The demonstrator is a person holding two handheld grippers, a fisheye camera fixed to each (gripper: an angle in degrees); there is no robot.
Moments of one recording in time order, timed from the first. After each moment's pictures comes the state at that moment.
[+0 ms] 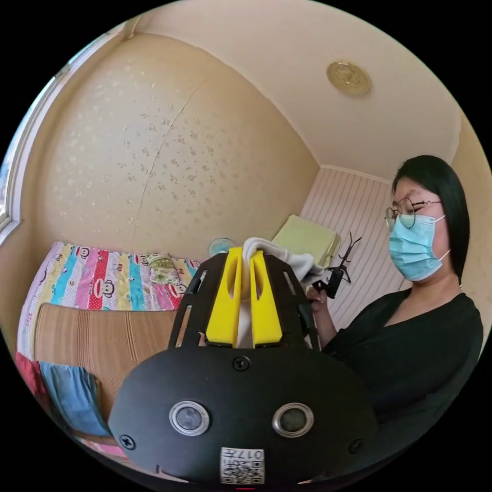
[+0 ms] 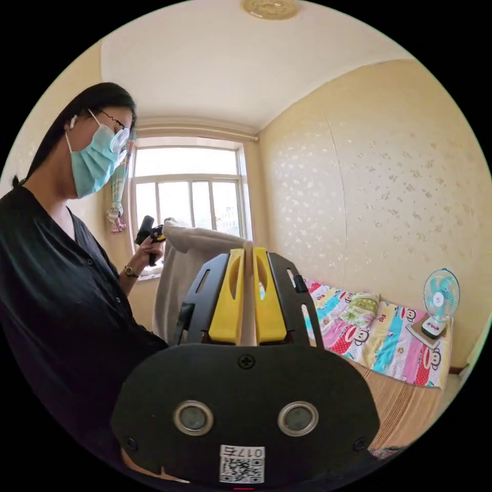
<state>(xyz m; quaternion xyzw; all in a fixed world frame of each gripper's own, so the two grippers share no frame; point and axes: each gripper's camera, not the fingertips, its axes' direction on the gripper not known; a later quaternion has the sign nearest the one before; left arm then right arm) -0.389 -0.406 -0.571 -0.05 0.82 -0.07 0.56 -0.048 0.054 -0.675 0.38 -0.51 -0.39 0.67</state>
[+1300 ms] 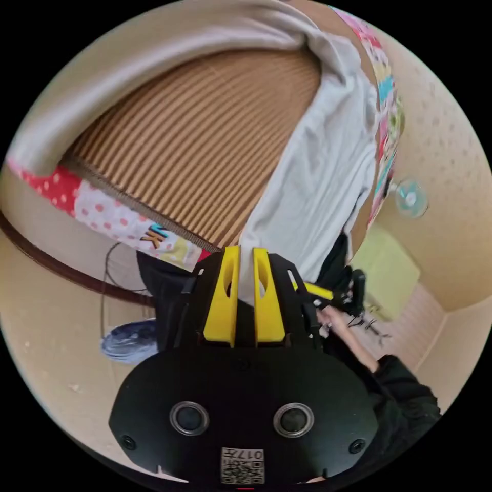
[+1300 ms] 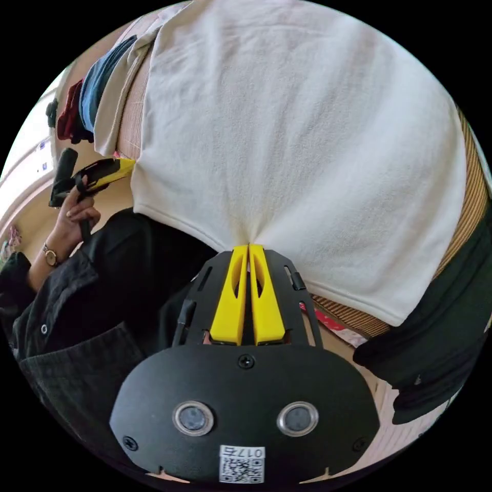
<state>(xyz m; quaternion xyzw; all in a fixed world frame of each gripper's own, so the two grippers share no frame) -0.295 -0.099 0.050 -0.74 0.50 -0.16 0.42 -0.454 0.136 -0.125 -0.45 -0.24 -0.41 0.75</state>
